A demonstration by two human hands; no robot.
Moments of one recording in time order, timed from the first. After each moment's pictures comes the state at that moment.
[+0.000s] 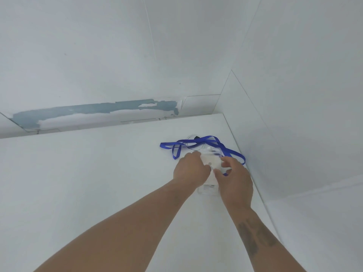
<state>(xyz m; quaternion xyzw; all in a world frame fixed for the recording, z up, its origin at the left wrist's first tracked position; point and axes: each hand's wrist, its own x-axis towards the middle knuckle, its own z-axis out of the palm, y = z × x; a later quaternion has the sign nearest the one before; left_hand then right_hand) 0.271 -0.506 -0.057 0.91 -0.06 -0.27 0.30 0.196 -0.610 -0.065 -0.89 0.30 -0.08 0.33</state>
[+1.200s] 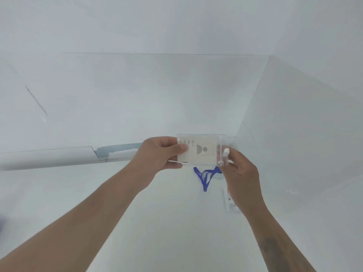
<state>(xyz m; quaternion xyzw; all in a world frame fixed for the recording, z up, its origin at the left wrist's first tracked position) 0.231 -0.305 0.201 0.68 -0.01 -0.20 0.70 0.168 -0.503 0.159 -0.79 0.13 -0.14 0.58</state>
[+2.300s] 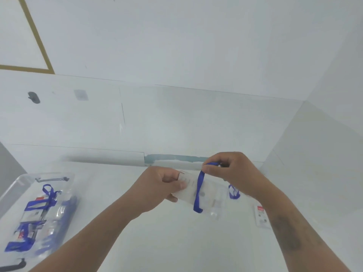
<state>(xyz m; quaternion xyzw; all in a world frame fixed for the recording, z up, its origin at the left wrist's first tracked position) 0.107 -0.121 0.259 0.78 -0.04 -0.14 0.61 0.130 -0.341 0.292 -0.87 -0.08 0.07 0.47</state>
